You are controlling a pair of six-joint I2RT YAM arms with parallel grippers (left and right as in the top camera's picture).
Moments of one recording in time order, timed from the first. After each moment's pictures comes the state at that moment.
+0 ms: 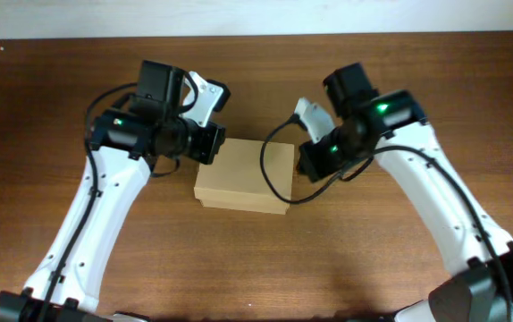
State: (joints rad) left arm -0.26 1.54 1.43 -0.95 0.38 0.11; right arm 0.36 1.67 1.49 -1.18 -0.46 -0.10
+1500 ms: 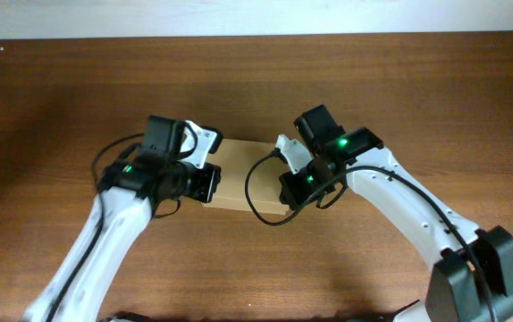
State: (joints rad) left arm -0.26 1.32 1.04 -0.75 0.38 0.01; right arm 0.47 1.66 1.27 -0.98 -0.45 0.03
